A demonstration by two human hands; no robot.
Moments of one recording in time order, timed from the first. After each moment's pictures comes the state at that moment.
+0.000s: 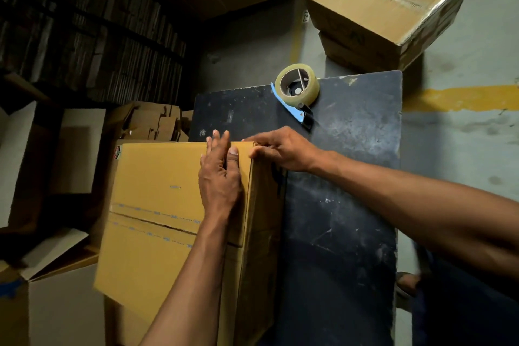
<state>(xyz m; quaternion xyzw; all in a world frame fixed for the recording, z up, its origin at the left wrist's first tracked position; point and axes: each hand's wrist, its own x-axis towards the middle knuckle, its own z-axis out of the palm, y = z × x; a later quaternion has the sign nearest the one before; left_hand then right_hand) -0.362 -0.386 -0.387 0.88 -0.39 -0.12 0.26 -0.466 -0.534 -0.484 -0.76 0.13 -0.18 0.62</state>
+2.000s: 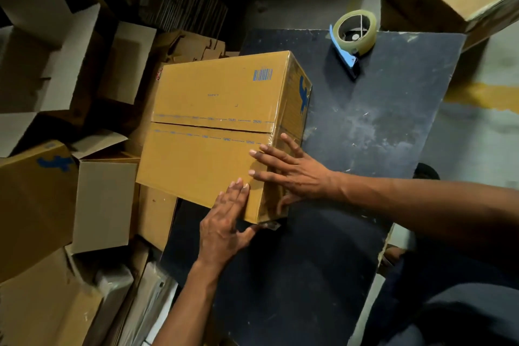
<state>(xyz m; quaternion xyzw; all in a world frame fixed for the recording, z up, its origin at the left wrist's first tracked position) -0.433 -0.099 -0.378 0.83 -0.55 -0.02 0.05 -0.515 -0.350 -0.480 -0.96 -0.11 -0.22 0.14</state>
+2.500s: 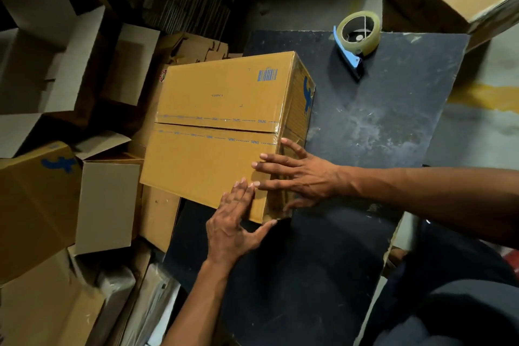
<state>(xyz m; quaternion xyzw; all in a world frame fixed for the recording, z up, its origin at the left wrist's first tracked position) -0.446 -0.109 -0.380 0.87 -0.49 -0.01 0.10 -0.519 -0.363 -0.483 -0.95 -0.20 -0.20 0.11</state>
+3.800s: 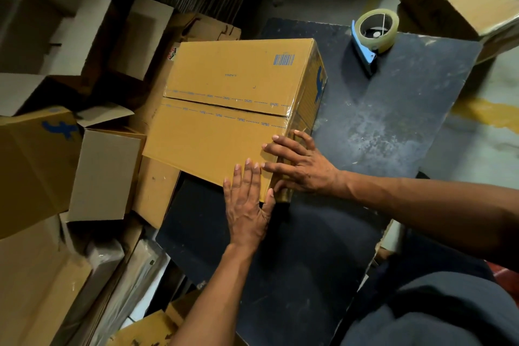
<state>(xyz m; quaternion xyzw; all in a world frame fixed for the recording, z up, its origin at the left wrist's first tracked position) -0.481 -0.114 -0.415 0.91 -0.39 0.02 0.08 -0.524 -0.328 -0.488 -0.93 -0.10 -0.30 0.20</state>
